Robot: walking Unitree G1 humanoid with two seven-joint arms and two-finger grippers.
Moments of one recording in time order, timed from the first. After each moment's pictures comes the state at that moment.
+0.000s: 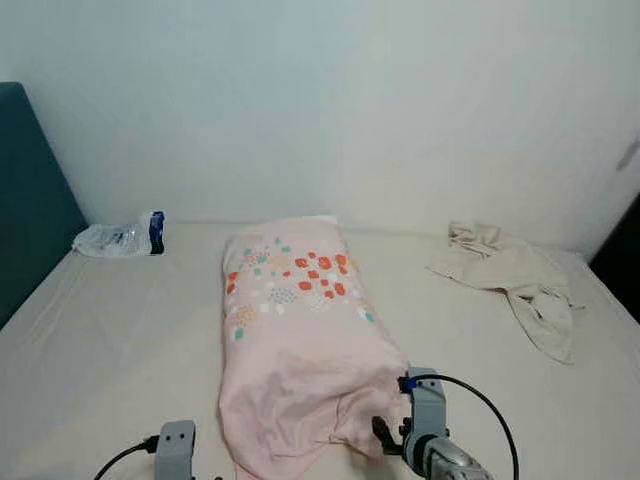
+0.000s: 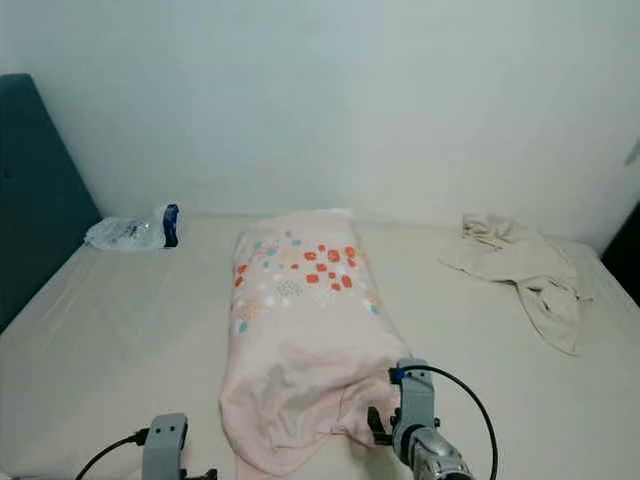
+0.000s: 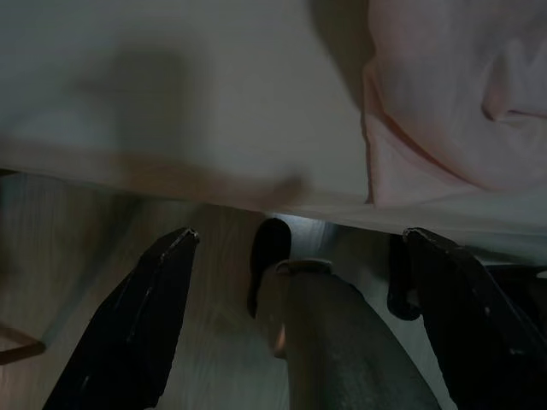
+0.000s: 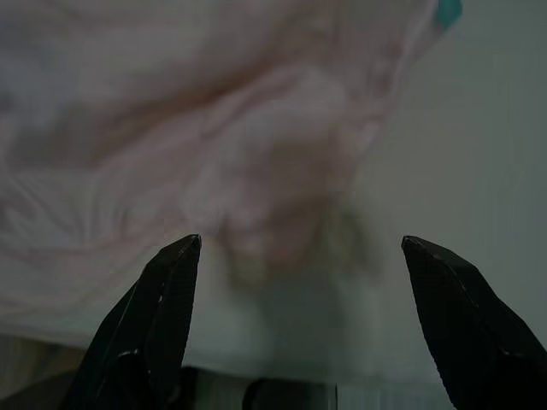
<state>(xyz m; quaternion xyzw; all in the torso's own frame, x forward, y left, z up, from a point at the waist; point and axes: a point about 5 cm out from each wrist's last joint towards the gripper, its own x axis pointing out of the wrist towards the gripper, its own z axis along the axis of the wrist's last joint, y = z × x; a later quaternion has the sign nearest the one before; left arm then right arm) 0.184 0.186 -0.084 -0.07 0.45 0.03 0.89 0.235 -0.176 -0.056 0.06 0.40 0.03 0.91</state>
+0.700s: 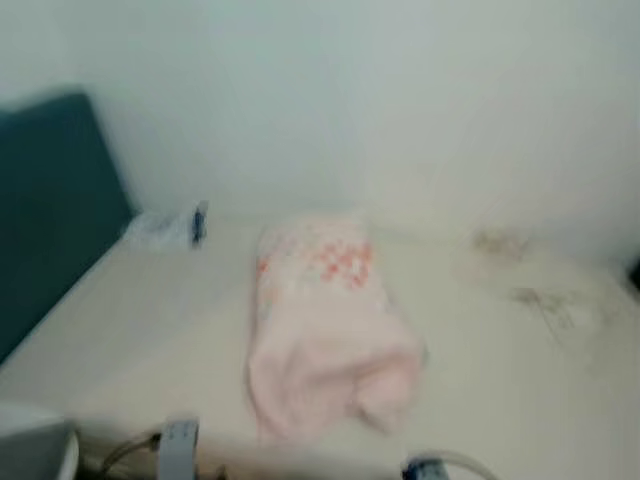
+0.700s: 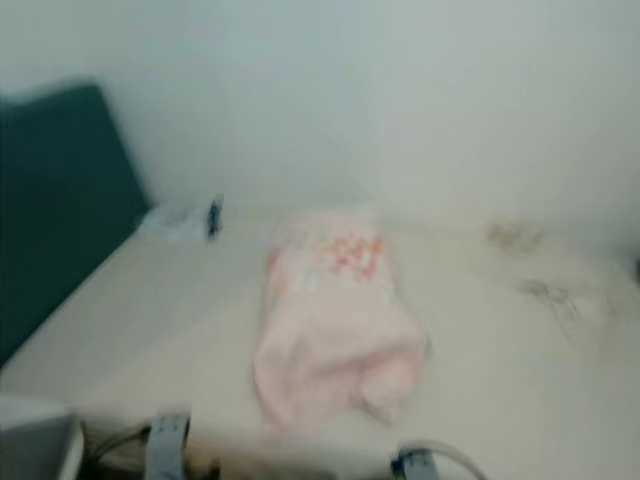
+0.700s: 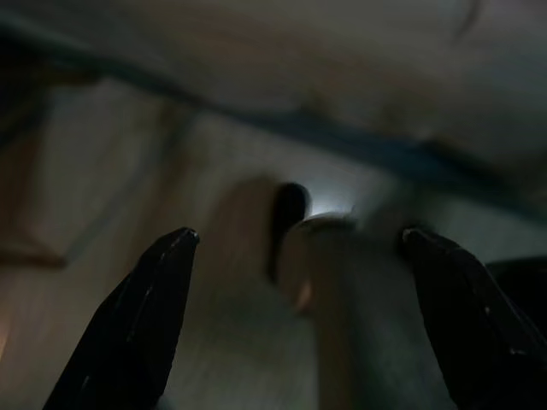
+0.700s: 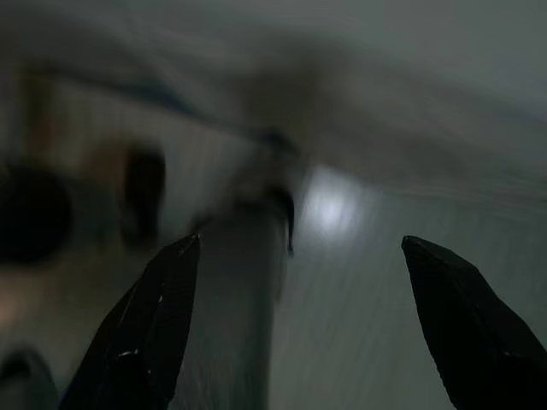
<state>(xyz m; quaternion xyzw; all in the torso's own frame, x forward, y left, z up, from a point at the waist) 0.172 0.188 -0.089 -0.06 0.47 0.03 0.88 0.161 -0.182 -0.095 -0.01 0.52 0.04 0.85</state>
